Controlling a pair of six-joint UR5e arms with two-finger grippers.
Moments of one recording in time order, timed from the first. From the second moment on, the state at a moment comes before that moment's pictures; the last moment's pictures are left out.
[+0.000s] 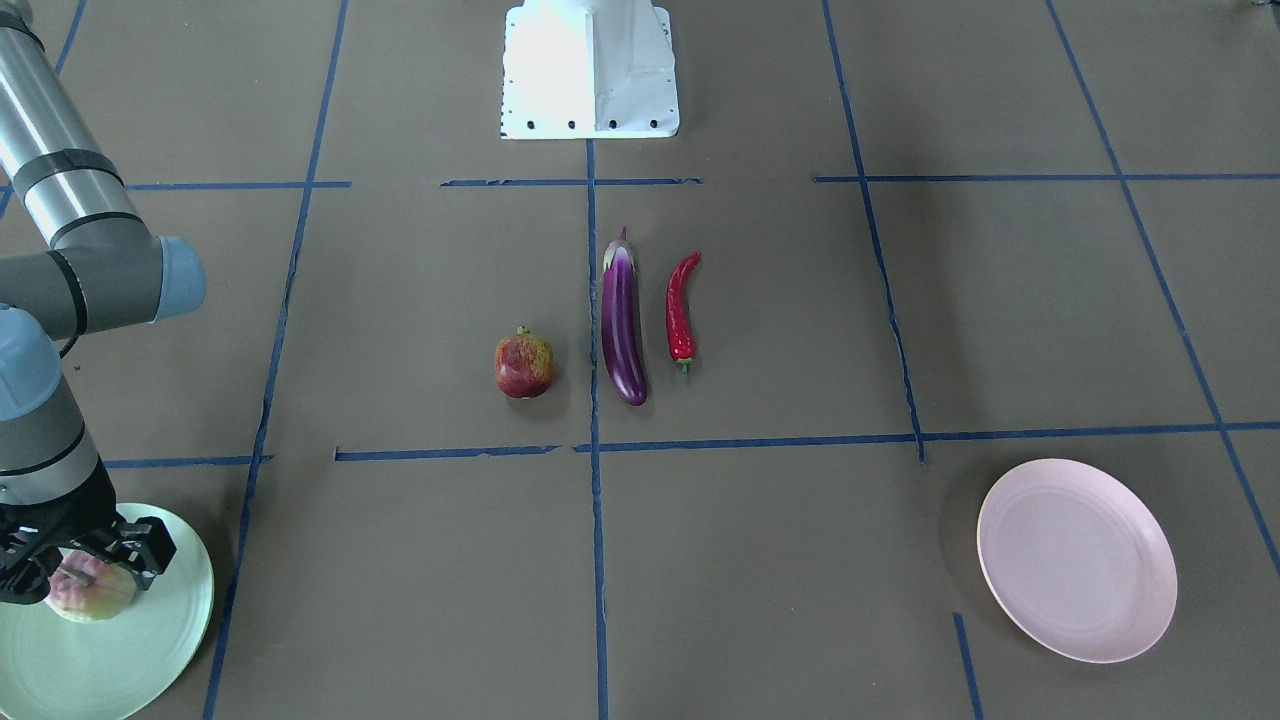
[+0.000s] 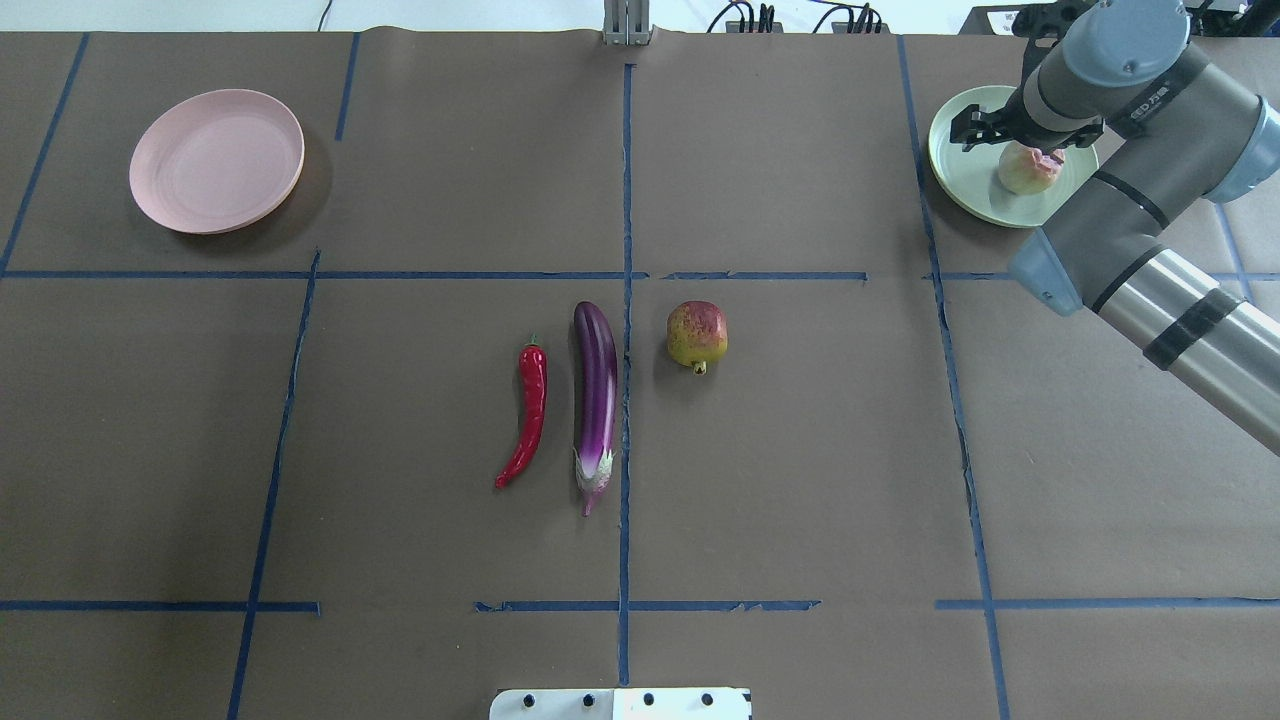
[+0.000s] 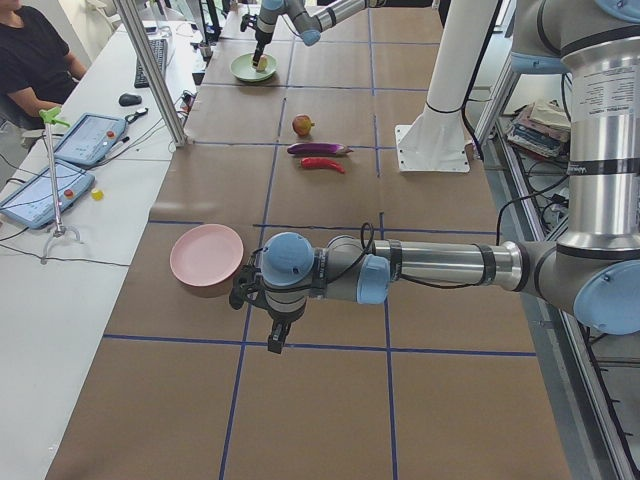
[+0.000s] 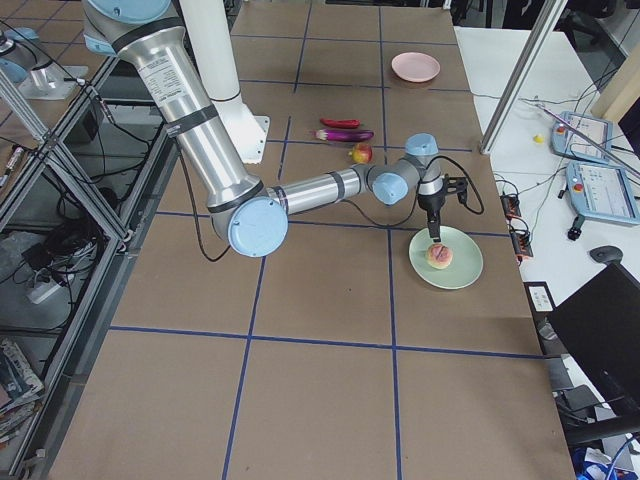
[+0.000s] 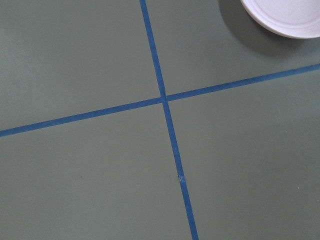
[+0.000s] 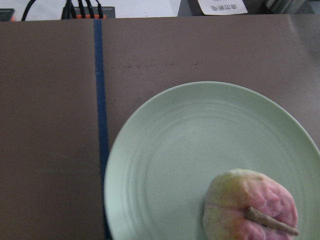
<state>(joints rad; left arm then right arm) -1.63 -1.46 -1.70 -1.65 -2.41 0.17 1.01 -1.07 1.34 -1.17 1.85 0.94</state>
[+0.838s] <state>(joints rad) -1.63 -1.46 -1.71 -1.65 -2.41 0.17 0.66 -0.95 1.59 -1.27 1.96 1.43</state>
